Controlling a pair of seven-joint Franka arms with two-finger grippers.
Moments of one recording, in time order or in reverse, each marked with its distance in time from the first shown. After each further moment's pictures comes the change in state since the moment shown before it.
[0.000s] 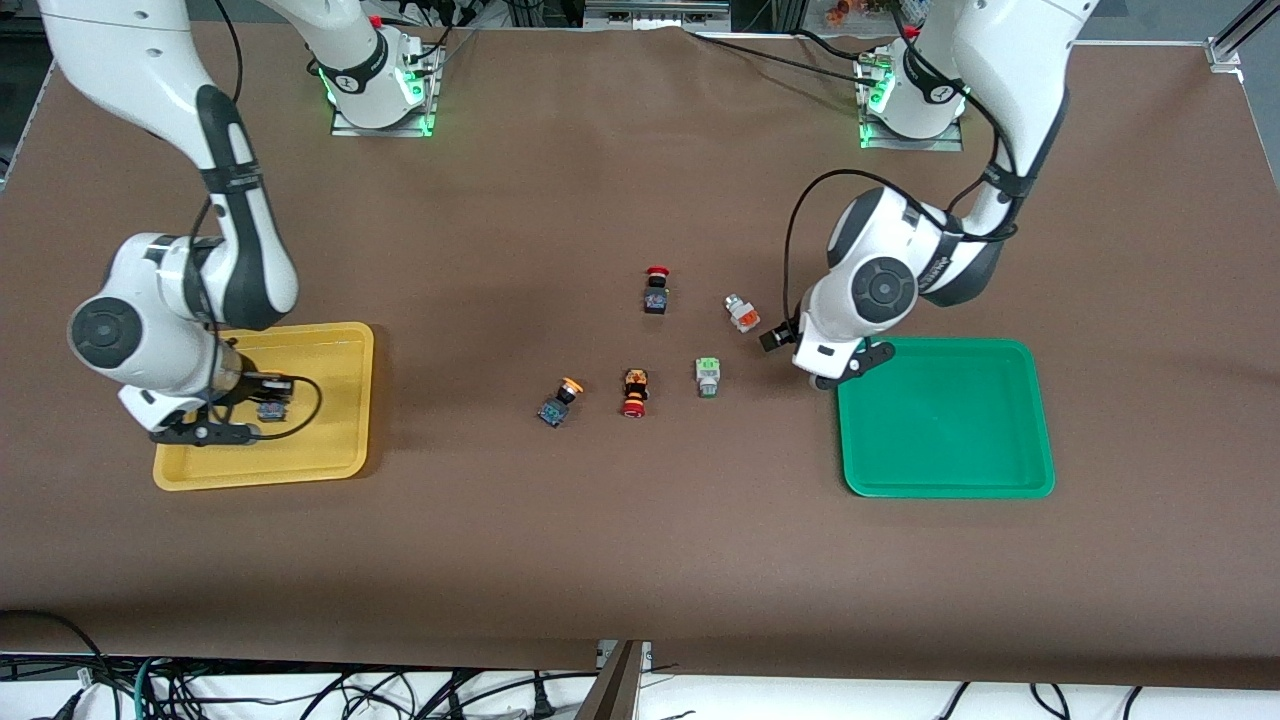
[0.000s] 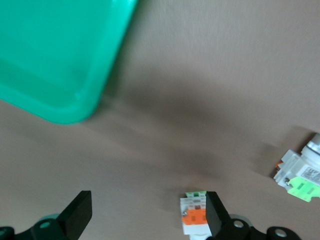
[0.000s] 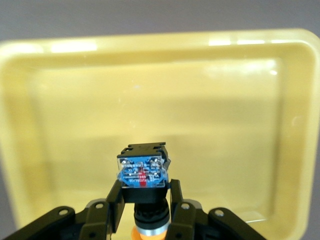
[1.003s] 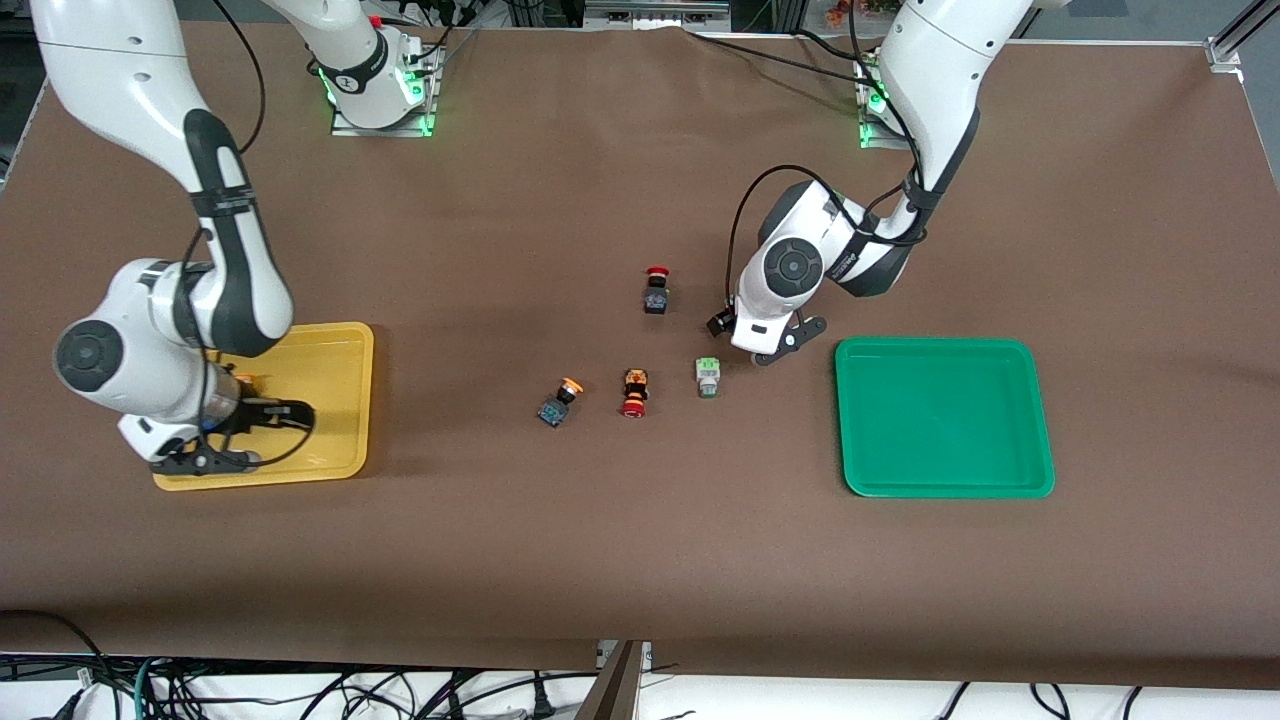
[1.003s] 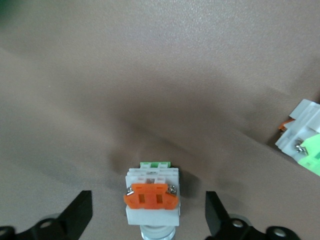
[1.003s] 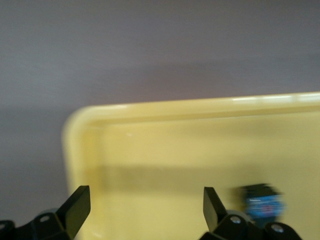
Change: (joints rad) left arm -0.128 0.095 0.005 -0.012 0.000 0.130 -0.169; right arm -0.031 0.065 0.149 0.151 0.079 0.008 0.102
